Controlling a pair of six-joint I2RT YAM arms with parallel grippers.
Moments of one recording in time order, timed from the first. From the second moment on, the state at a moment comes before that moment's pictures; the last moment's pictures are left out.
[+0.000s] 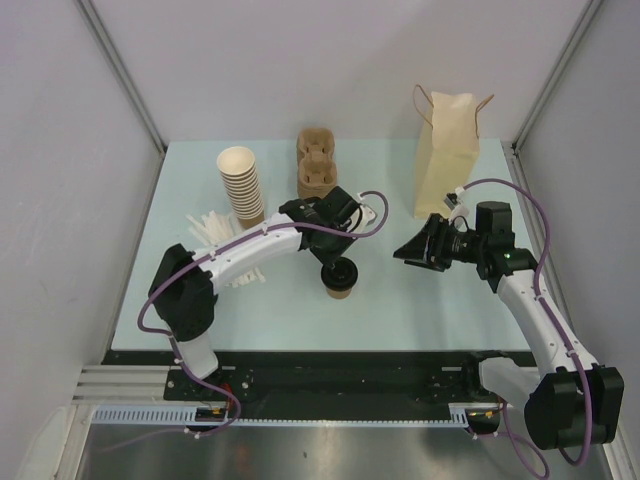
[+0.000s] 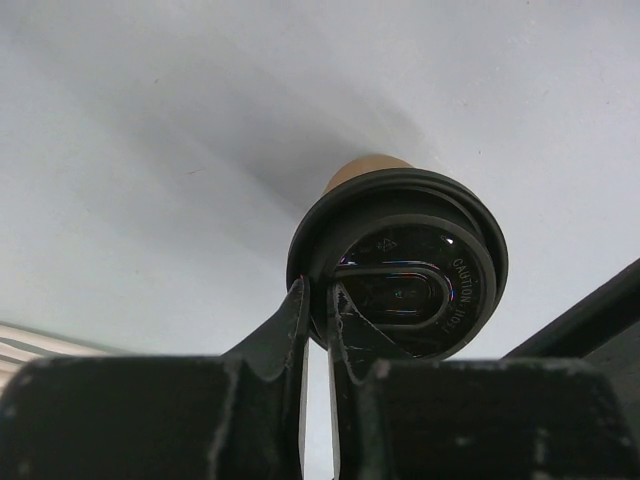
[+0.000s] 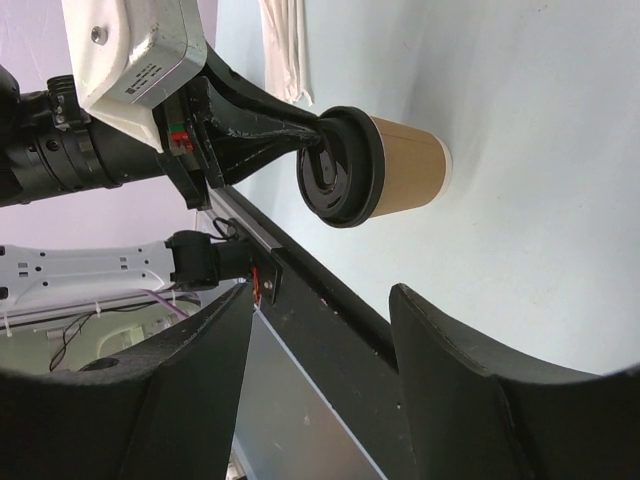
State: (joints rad) left arm -0.84 1.76 1.48 -0.83 -0.02 0.03; right arm 0.10 1.04 0.80 -0.42 -0.86 0.57
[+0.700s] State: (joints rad) left arm -0.81 1.68 1.62 -0.90 0.02 0.09; right arm 0.10 1.00 0.80 -0.36 -0.89 0.58
